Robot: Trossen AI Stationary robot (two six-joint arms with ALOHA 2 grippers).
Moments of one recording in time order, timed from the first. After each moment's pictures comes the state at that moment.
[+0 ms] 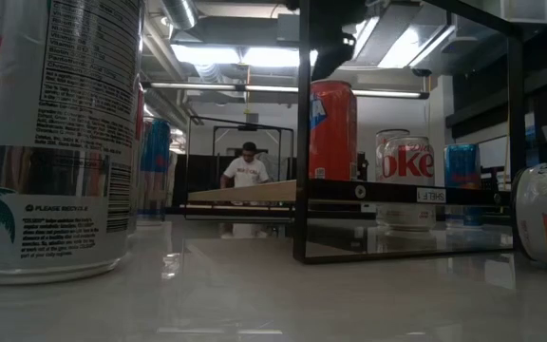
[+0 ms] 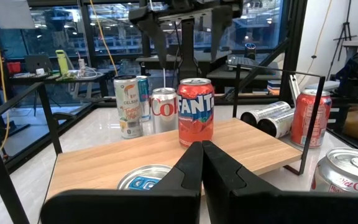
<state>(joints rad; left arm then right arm) 0.00 0.01 0.01 0.02 -0.04 0.01 -0.02 1.81 1.82 -1.14 -0.07 0.24</state>
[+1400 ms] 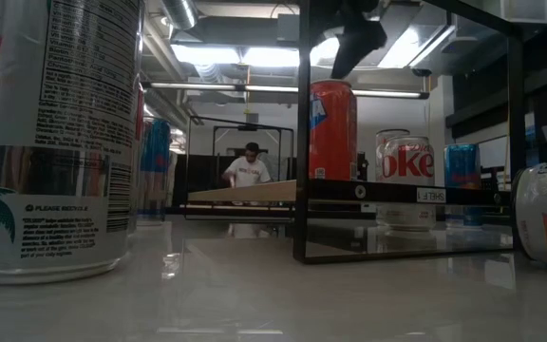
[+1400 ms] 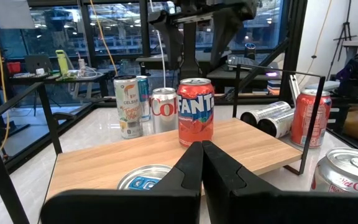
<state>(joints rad) 0.00 0.01 0.01 0.02 -0.04 0.01 0.09 1.82 1.82 -1.19 0.13 0.65</state>
